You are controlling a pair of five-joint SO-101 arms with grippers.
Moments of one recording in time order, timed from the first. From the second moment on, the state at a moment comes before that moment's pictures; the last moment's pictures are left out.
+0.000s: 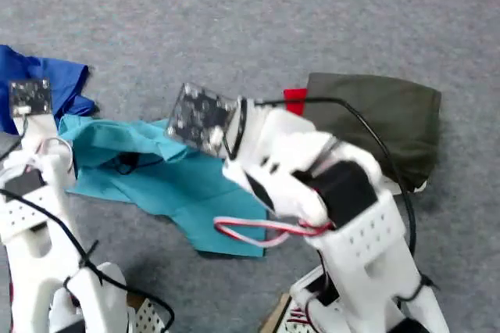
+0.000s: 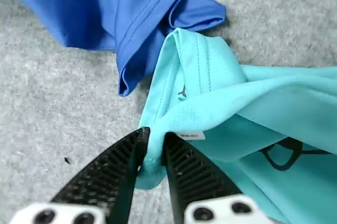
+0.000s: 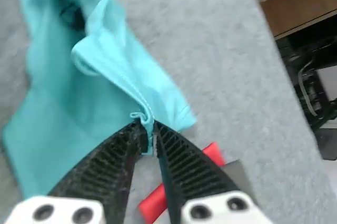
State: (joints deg) left arm -31.0 -41.7 58.0 42.2 -27.9; right arm -37.4 -41.6 15.3 81.4 30.7
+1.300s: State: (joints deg) left arm -39.5 -31.0 47.6 49.5 -27.4; right arm -59.3 -64.3 39.3 101.1 40.4
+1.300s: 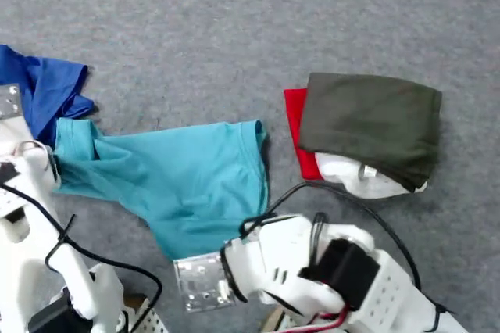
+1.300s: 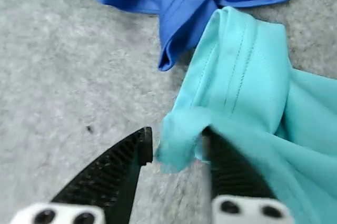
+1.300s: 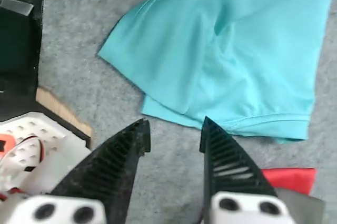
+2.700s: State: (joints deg) left arm -28.6 21.5 10.9 41.7 -7.9; right arm -18.6 40.9 -25.5 74.2 36.7
